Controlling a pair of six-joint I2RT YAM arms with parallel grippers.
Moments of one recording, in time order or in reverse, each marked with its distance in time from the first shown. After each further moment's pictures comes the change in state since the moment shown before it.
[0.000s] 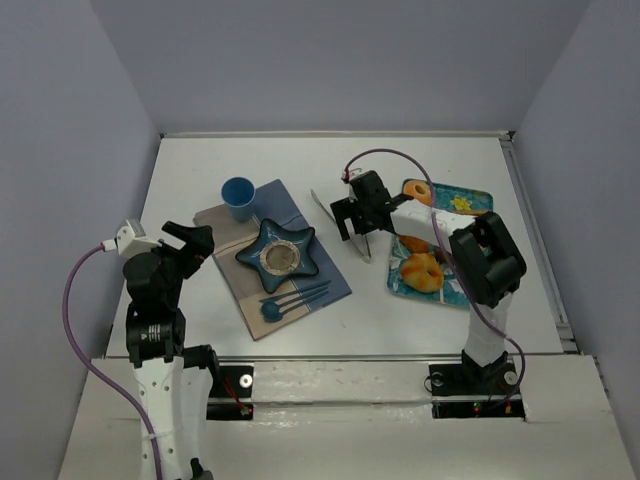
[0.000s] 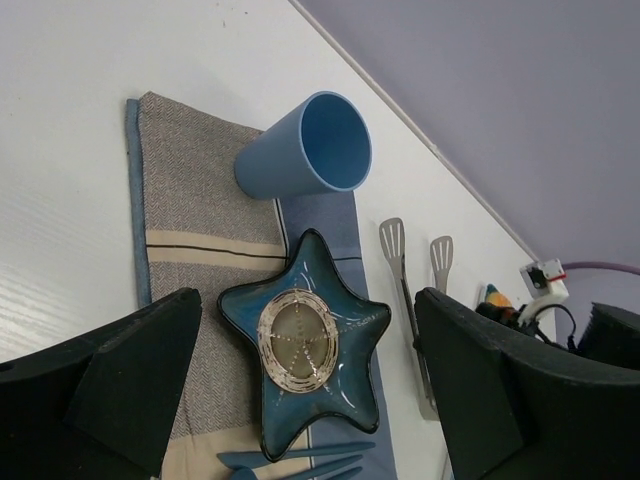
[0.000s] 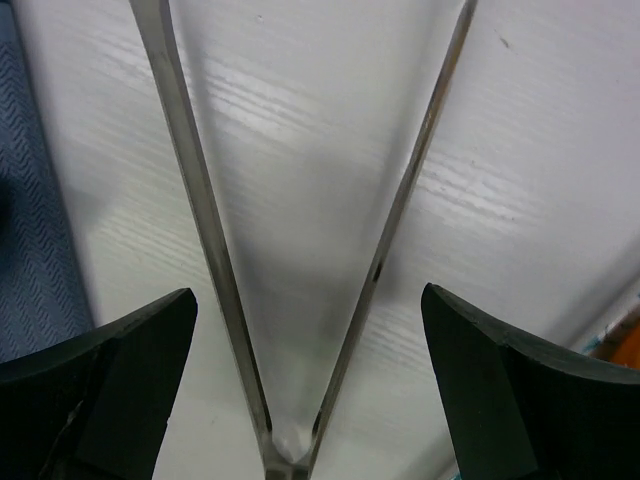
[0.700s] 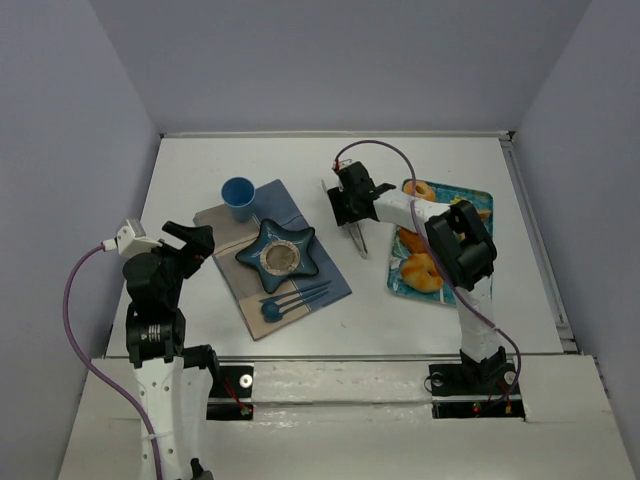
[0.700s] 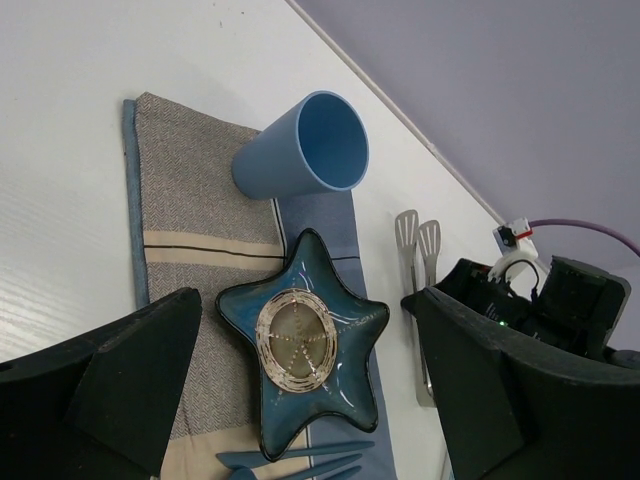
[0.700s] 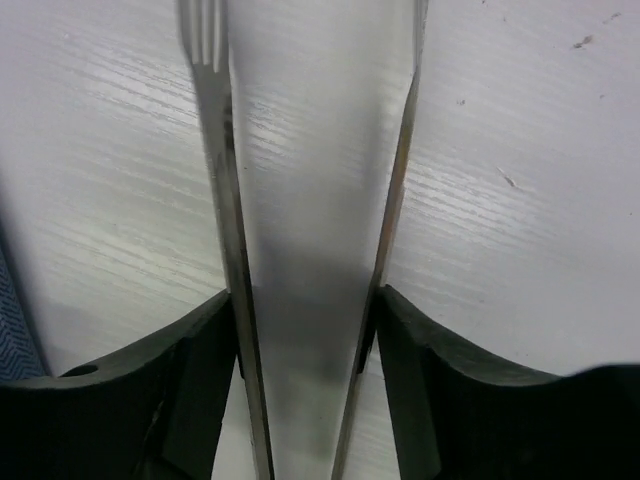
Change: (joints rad) left arm 0.000 -0.001 0.000 0.004 0.007 0.002; right arm -0.001 0.248 0.266 -0.031 0.040 0.023
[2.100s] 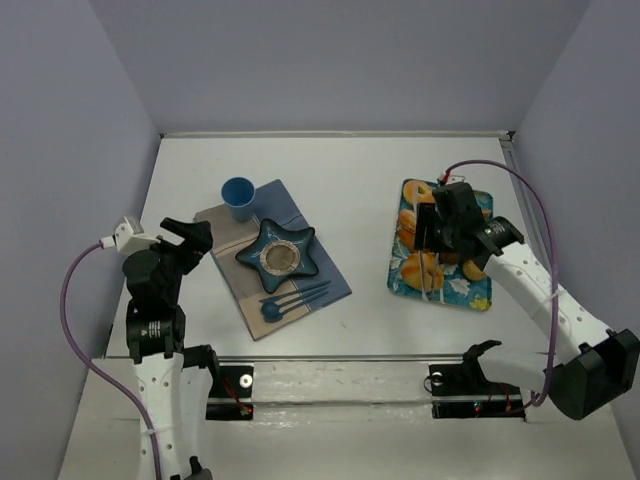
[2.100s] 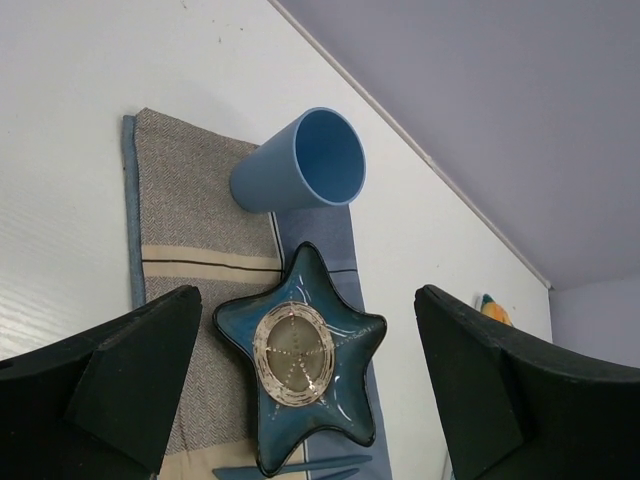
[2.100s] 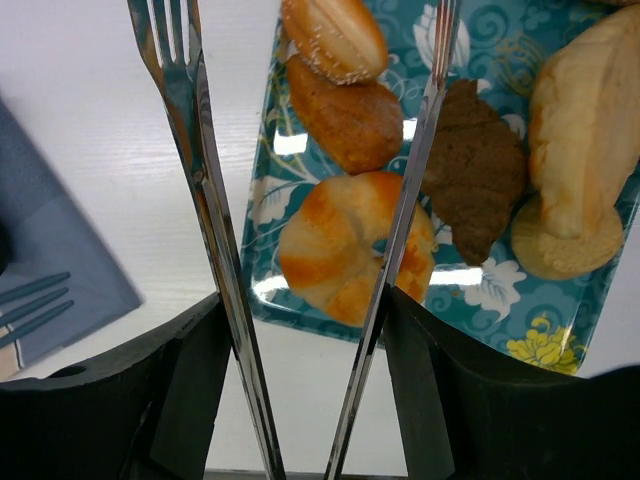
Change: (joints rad) left arm -0.002 0.013 -0.001 0.036 -0.018 -0.005; right arm -0.097 -1.043 -0.534 -0.478 0.127 0.282
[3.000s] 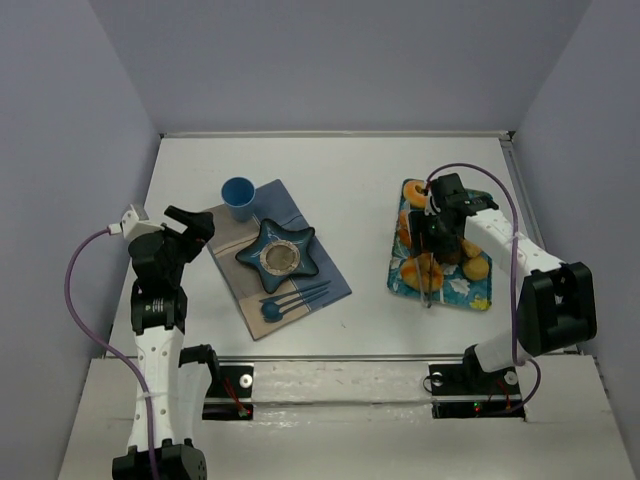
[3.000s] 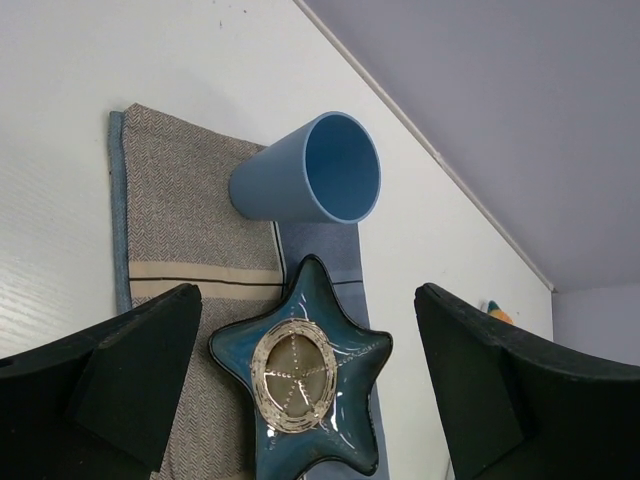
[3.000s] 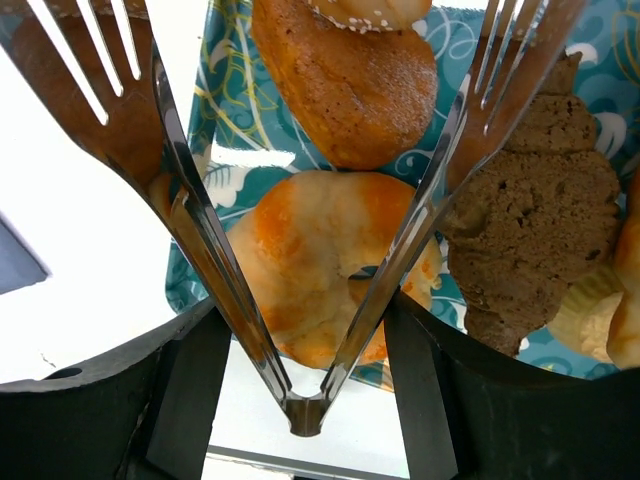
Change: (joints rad) left arm 0.000 0.172 -0.044 0.192 0.019 -0.027; right arm -0.231 0.369 0.039 0.008 -0.330 -0.253
